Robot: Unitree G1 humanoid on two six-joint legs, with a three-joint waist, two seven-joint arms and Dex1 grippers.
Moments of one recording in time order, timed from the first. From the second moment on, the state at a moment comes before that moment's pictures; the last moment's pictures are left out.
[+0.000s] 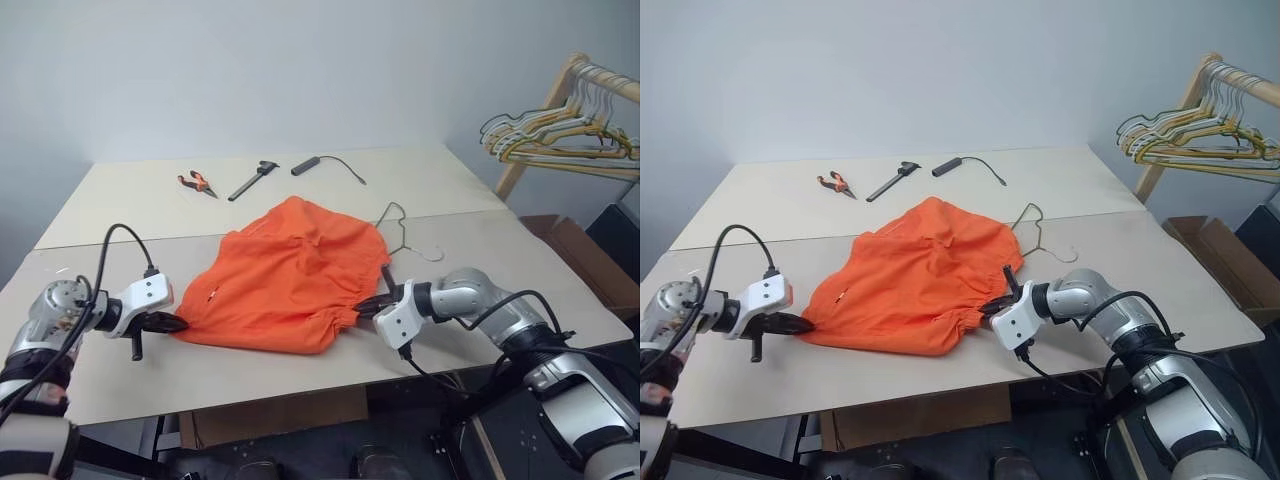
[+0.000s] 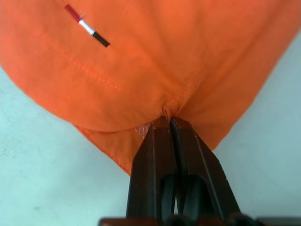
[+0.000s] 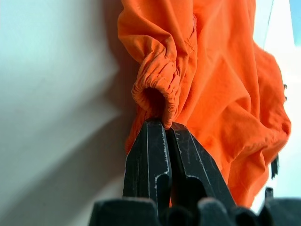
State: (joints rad) left arm -0.41 0.94 -0.10 0.67 0.01 -0.12 -1.36; right arm -0.66 -0.66 0.52 0.47 -0.35 -0.80 0.85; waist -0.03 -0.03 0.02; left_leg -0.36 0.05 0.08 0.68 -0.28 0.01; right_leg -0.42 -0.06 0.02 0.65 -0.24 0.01
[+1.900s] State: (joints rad) left arm 0.23 1.00 0.53 -0.36 -0.47 0.40 -1.31; right arm -0.68 -0.82 0.35 0.40 0.03 -0.40 1.03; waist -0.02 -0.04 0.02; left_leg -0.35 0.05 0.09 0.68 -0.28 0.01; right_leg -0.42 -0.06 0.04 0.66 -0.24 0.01
